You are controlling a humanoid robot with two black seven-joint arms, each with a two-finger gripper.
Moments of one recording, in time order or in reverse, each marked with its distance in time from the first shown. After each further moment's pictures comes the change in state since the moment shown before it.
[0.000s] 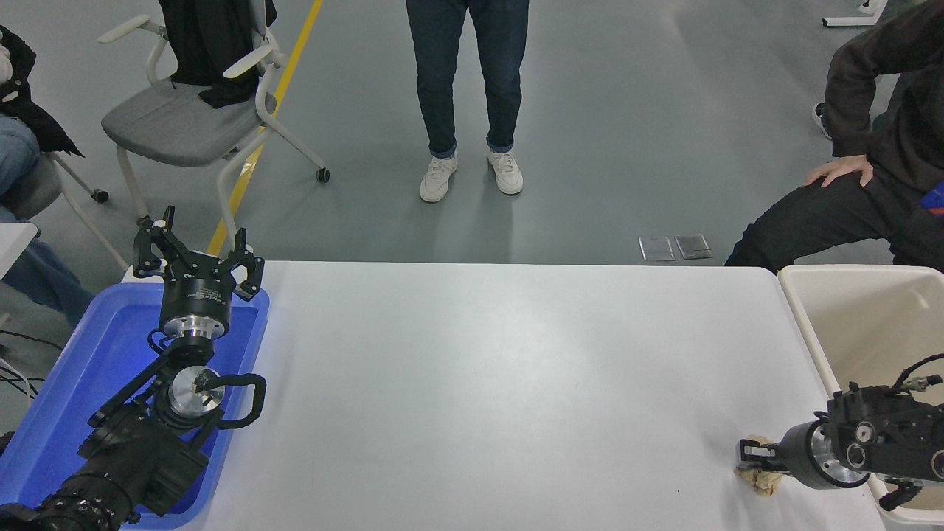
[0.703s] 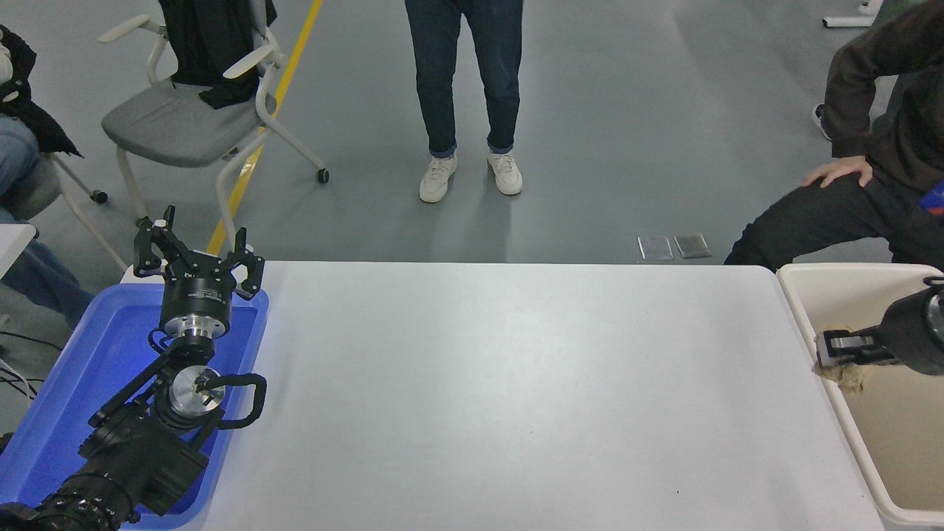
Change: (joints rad) left arm -0.001 0.000 0.000 0.000 0.001 0.000 0.002; right arm 1.124 -0.097 -0.664 0.451 0.066 0.246 -0.004
